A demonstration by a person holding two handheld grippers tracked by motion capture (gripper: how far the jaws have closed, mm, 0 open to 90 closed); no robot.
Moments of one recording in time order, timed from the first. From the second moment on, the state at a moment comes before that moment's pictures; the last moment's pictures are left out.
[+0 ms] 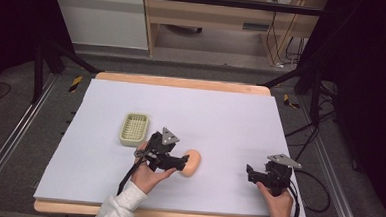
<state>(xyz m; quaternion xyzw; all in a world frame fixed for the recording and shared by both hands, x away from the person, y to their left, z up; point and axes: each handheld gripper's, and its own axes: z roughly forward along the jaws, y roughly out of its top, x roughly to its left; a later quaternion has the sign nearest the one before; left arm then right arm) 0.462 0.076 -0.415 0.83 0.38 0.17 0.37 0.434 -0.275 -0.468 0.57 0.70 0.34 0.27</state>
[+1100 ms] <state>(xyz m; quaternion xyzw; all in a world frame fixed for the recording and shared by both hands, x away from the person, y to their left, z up) 0.471 0.036 -0.439 0.85 0.38 0.14 0.33 0.434 -0.275 -0.468 0.57 0.70 0.34 0.26</state>
